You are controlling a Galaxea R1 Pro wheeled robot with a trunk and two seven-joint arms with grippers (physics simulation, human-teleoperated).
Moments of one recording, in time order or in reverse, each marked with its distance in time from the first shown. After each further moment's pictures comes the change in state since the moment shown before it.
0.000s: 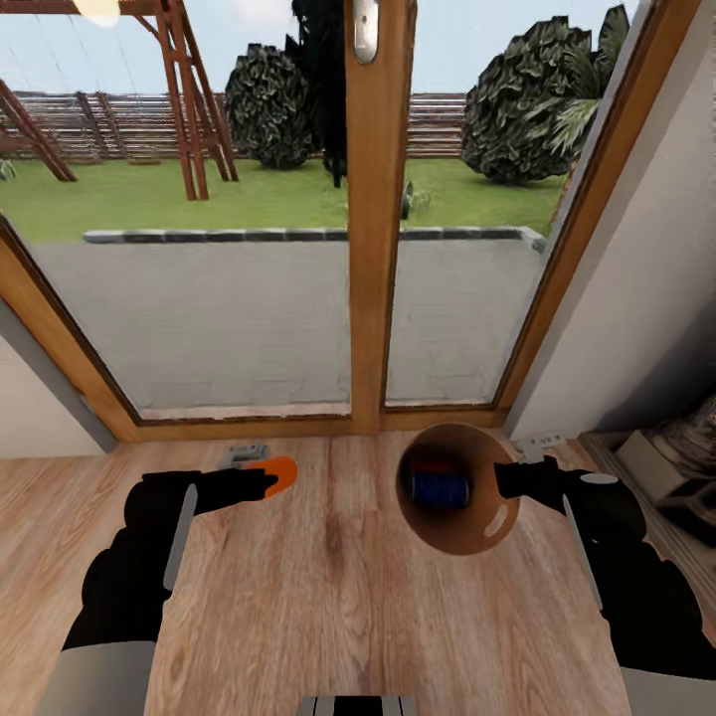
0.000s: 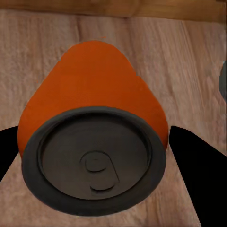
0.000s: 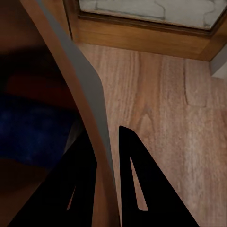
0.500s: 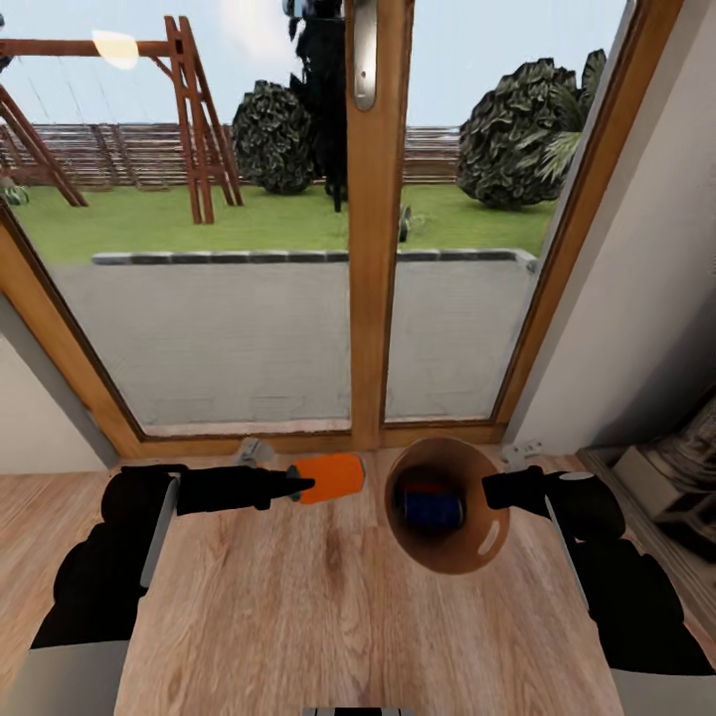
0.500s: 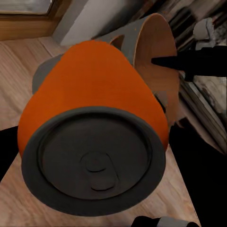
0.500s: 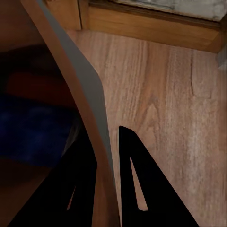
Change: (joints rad) left arm -0.006 0.093 -0.043 -0.053 -0.004 0.000 -0.778; right arm -0.006 0.001 0.085 0.001 0.018 0.129 -0.007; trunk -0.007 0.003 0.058
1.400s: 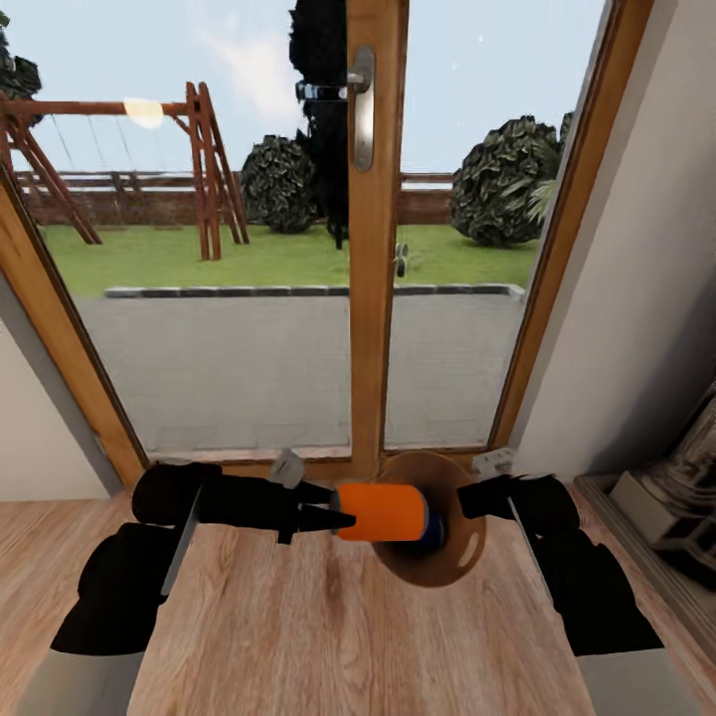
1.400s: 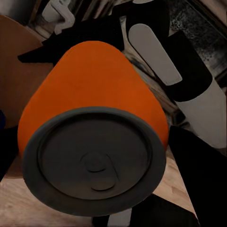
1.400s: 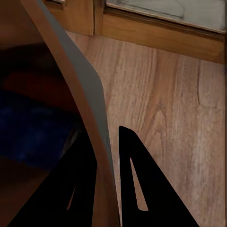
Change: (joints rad) left arm 0.003 -0.012 -0.175 -0.083 -0.015 0.000 -0.274; right arm -0.038 0.053 0.081 0.139 0.011 0.002 -0.050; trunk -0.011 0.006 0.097
